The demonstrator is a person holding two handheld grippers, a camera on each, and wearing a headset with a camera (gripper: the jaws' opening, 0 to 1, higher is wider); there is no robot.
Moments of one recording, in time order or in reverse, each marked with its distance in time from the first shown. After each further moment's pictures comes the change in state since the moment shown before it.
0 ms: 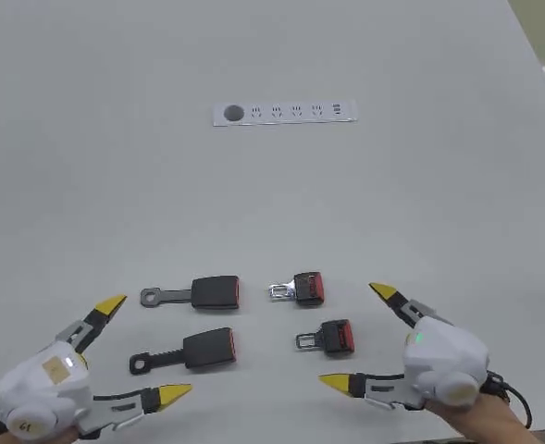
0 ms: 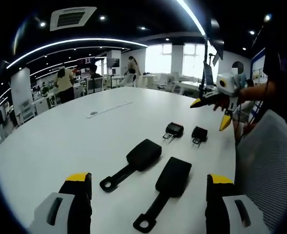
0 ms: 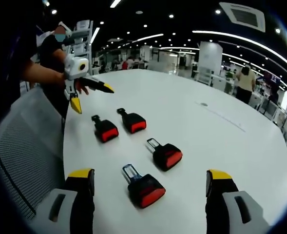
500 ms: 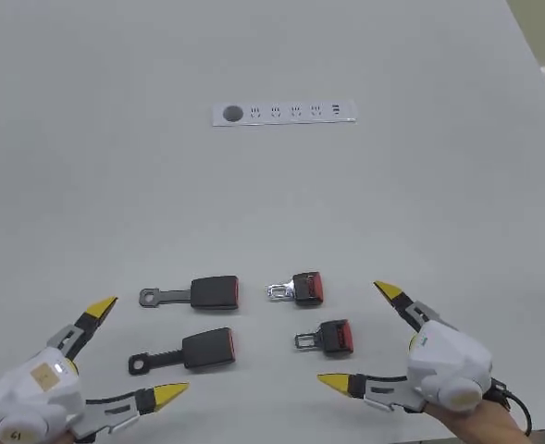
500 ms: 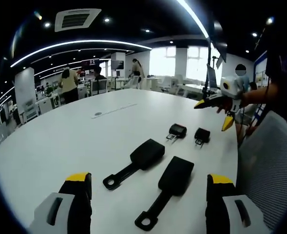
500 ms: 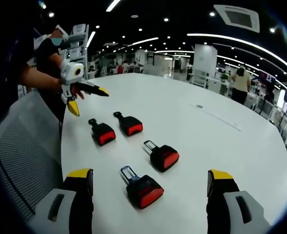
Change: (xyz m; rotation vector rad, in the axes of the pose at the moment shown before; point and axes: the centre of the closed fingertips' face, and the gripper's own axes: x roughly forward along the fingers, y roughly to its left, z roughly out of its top) left arm -0.003 0.003 -0.002 -0.005 -0.016 0.026; right arm -0.002 -0.002 -0.001 0.012 -0.020 -0.027
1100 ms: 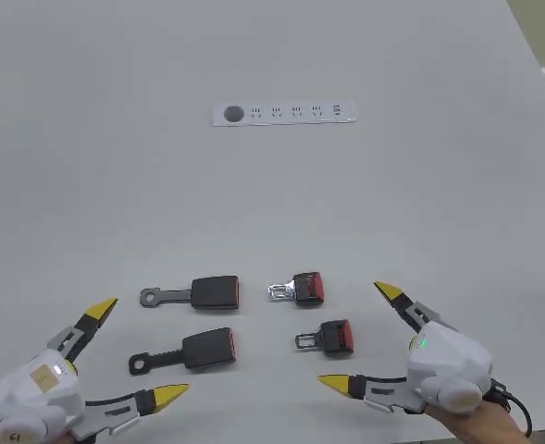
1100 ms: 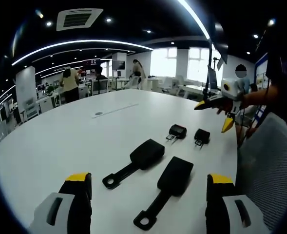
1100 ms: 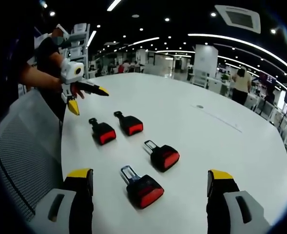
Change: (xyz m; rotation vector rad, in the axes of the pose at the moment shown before) left arm -0.002 0.000 0.000 -0.014 -0.006 0.004; right arm 0.001 0.002 0.000 -0.009 0.003 0.001
